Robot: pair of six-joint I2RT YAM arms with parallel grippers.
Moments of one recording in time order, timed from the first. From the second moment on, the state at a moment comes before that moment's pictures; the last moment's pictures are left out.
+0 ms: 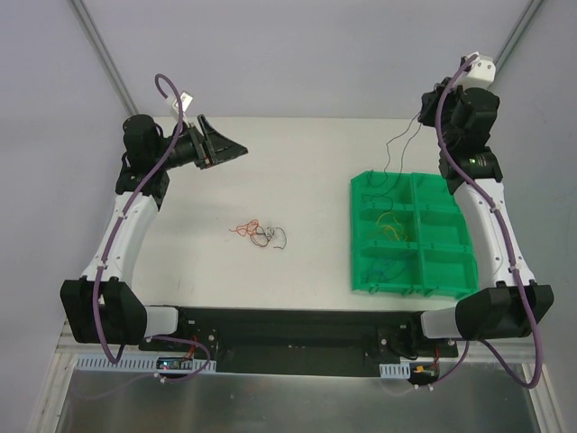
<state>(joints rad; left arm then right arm) -0.02 1.29 1.17 -0.01 1.02 -0.82 0.09 1.37 1.49 -0.16 0.05 0.21</state>
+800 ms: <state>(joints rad) -0.02 1.31 1.16 0.00 1.02 -0.82 0.09 1.50 1.66 -0.13 0.10 0.12</state>
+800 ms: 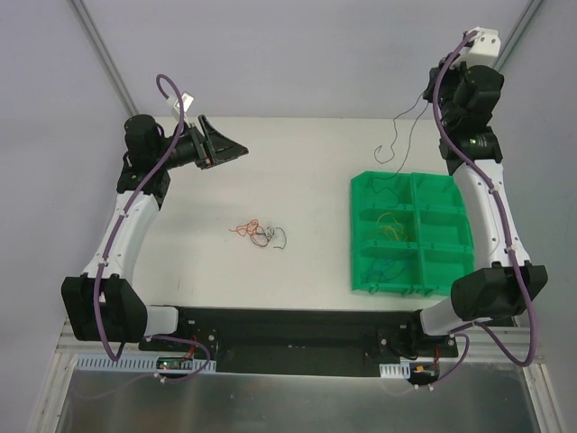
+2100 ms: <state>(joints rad) -0.02 1.31 1.16 0.00 1.04 -0.82 0.05 1.39 1.62 -0.11 0.10 0.14</state>
